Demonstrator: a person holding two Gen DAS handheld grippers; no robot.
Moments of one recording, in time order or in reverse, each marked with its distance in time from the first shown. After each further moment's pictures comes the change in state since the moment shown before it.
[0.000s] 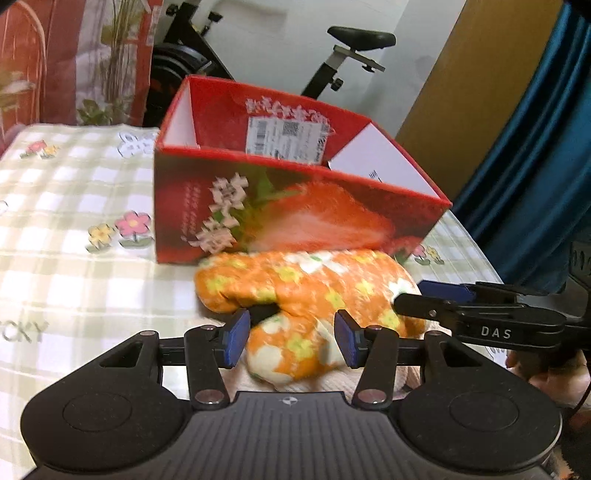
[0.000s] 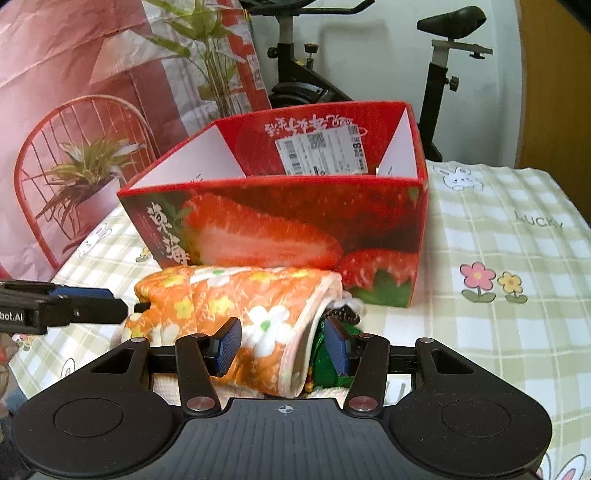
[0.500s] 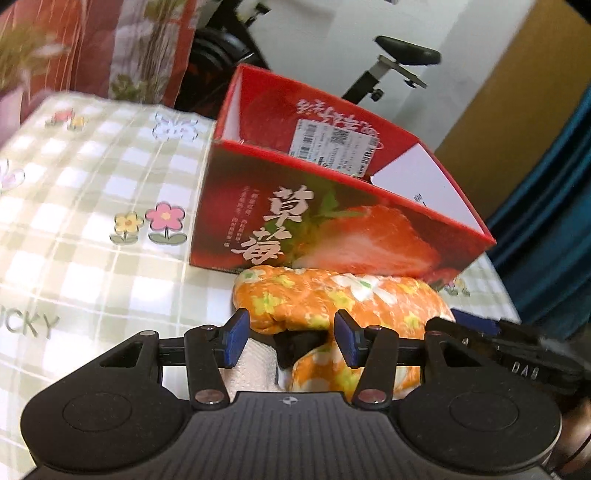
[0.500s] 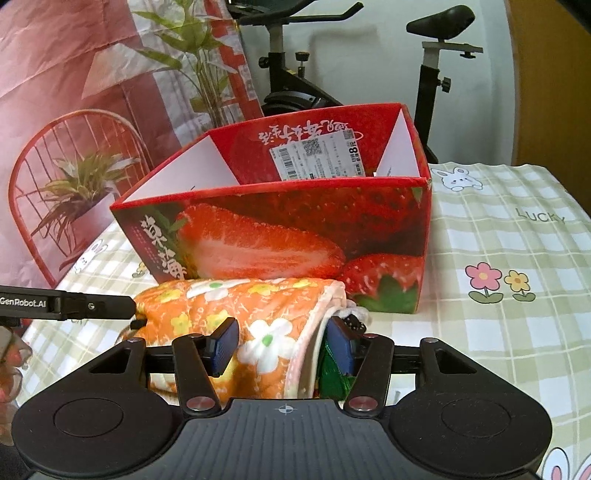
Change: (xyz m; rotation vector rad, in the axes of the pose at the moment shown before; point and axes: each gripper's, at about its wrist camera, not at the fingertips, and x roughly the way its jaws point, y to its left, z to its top) left arm 0.014 0.042 0.016 -0.153 0.002 0.029; right arm 0.011 0.000 0.004 0.043 -0.039 -0.001
